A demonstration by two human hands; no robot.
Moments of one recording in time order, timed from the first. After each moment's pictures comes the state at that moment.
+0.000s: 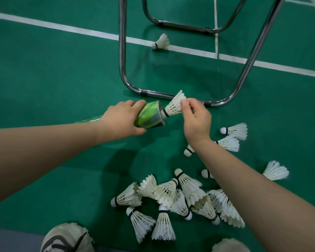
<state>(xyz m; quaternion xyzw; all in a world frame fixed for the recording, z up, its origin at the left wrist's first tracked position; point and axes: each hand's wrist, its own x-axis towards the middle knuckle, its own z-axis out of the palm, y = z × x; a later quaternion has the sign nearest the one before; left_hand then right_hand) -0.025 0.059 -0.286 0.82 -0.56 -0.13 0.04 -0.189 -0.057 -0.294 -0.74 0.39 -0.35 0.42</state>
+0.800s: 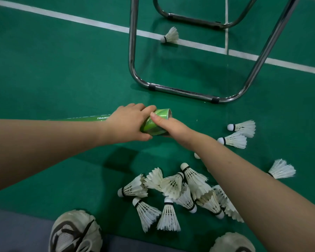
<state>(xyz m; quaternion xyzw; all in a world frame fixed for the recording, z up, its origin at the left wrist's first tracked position) -0.034 0.084 -0.285 0.78 -0.62 -0.13 0.02 -0.166 -0.020 -0.289 -0.64 0.28 0.10 0.71</state>
